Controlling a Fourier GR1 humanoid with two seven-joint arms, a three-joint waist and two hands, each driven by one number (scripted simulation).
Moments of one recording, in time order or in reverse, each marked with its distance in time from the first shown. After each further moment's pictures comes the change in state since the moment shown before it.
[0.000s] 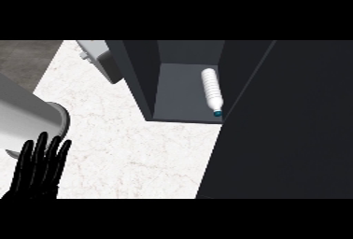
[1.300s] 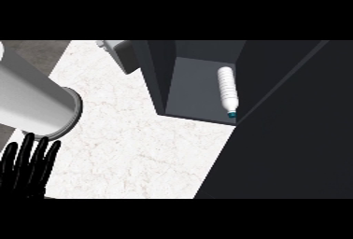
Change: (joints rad) left arm 0.023 0.059 0.060 -0.023 0.044 -0.120 -0.022; right arm -0.066 -0.005 -0.025 0.058 -0.216 0.044 0.042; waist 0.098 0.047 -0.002
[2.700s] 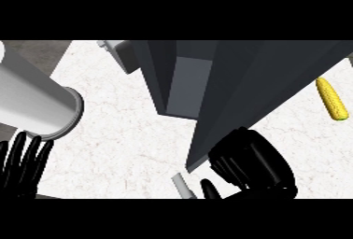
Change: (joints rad) left arm 0.010 0.027 0.049 0.017 0.046 -0.067 0.002; right arm -0.235 0.136 -0.358 0.402 -0.280 -0.491 -0.071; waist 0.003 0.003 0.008
